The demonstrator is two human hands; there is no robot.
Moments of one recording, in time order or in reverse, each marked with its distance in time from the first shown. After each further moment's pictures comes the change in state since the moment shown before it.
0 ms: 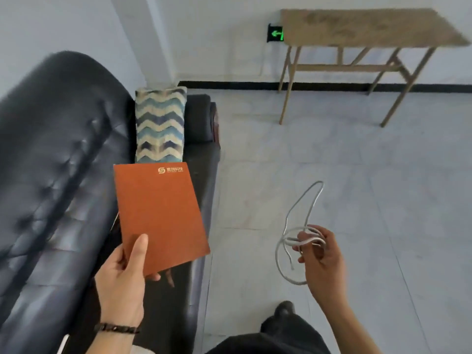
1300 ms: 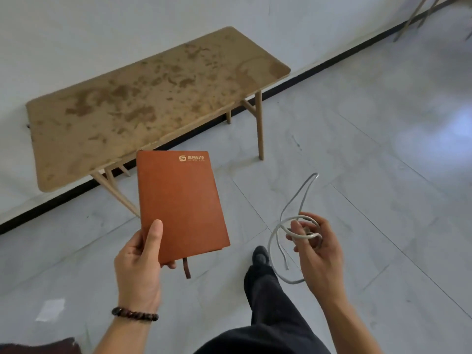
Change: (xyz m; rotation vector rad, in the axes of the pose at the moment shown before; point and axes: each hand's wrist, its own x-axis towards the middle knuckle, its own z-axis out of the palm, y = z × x) left_hand 0.136 0.285 1.109 0.025 -0.704 0.071; right_hand 0.897 -0.061 -0.366 0.162 0.616 0.059
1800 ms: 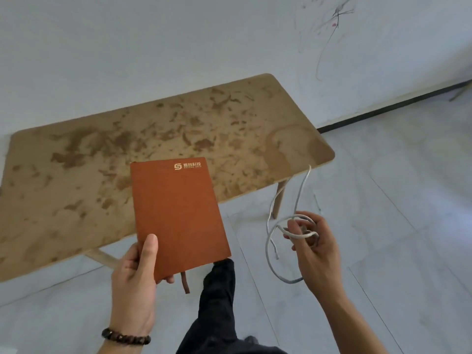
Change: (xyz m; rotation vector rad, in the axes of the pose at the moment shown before) left_hand 0.307 0.102 0.202 -0.119 0.123 -0.089; right_hand 0.404 -0.092 0.187 -0.158 -0.226 -0.041
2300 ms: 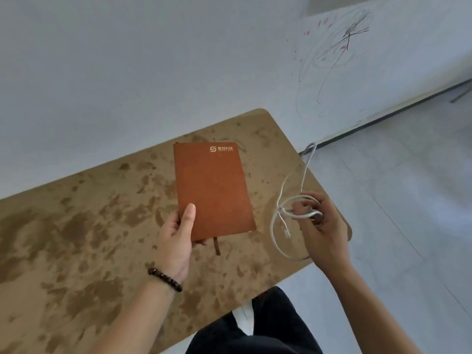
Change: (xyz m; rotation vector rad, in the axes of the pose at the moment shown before) left_hand 0.308 0.082 0.277 -0.023 -0.264 -0.203; right_hand 0.362 -0.072 0.074 -0.119 0.050 0.034
